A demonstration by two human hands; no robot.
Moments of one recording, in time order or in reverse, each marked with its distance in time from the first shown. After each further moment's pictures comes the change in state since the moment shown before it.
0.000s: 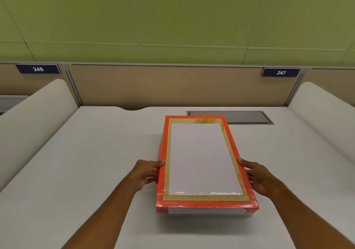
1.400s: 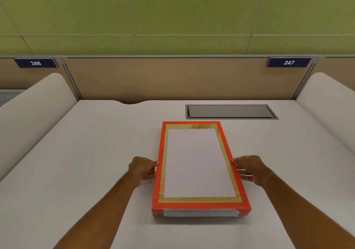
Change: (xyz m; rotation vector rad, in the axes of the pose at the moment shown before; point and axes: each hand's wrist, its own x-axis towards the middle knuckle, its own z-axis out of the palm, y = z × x) left_hand 0.035 -0.011 0.037 0.127 0.264 -0.043; right_hand 0.035 -0.017 -0.009 -0.337 0.082 -0.006
